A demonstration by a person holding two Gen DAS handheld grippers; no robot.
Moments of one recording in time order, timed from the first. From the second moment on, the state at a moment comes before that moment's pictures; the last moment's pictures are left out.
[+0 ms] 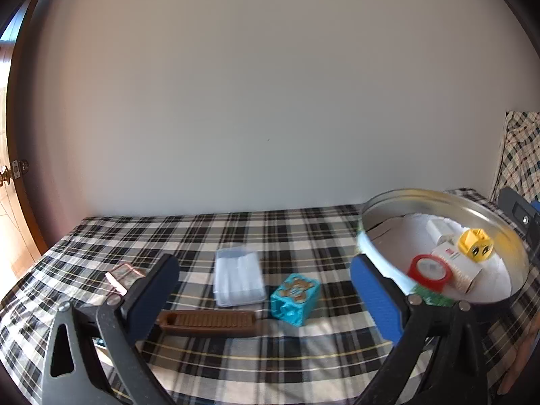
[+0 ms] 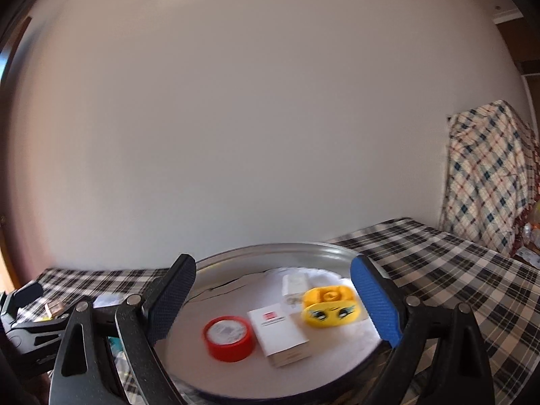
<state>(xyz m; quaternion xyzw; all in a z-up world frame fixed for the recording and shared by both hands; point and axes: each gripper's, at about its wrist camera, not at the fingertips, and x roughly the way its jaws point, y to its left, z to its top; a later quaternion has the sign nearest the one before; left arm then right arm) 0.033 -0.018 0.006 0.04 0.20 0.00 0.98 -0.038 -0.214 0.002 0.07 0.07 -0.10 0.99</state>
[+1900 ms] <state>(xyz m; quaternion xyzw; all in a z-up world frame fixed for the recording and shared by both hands) 0.060 0.150 -0.048 -0.06 0.44 0.08 0.89 0.118 -0.031 -0.058 -0.07 0.39 0.11 0.91</state>
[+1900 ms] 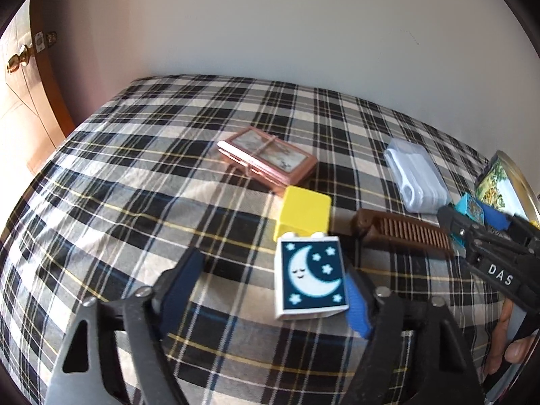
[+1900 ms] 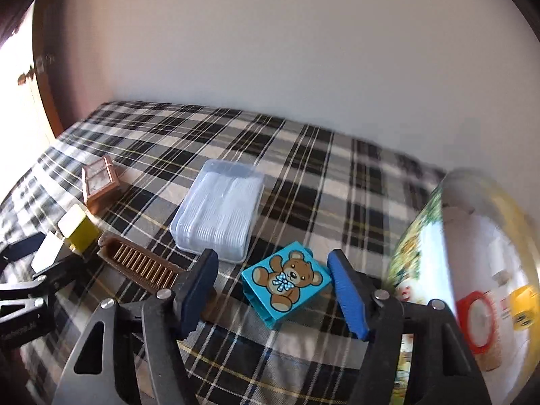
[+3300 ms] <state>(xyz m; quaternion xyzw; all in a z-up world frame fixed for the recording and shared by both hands) 0.026 0.173 0.000 -0.18 0.27 -0.06 0.95 0.035 -0.066 0.002 0.02 0.21 0.15 0.97</state>
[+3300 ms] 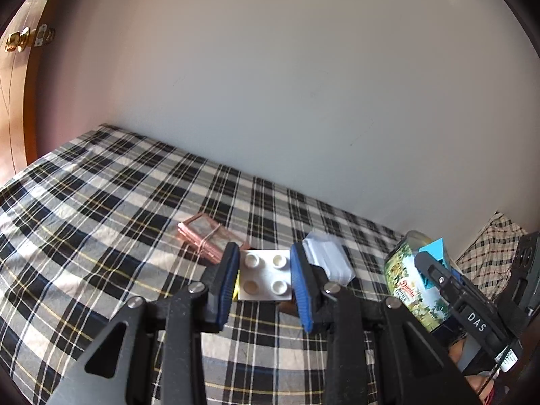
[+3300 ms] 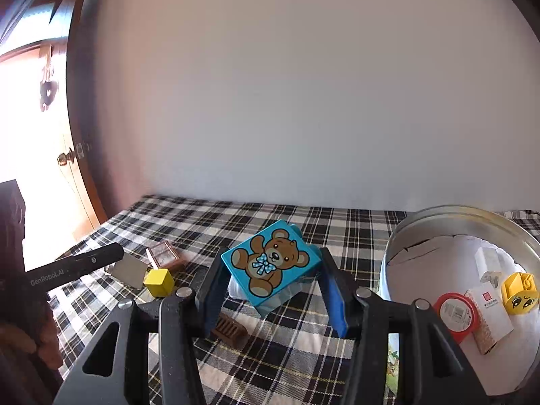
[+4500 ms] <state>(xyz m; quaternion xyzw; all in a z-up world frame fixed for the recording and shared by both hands) 0.002 0.091 0.029 -0.08 0.16 -0.06 0.98 -0.003 -0.129 0.015 0.00 0.13 0.08 0.99</state>
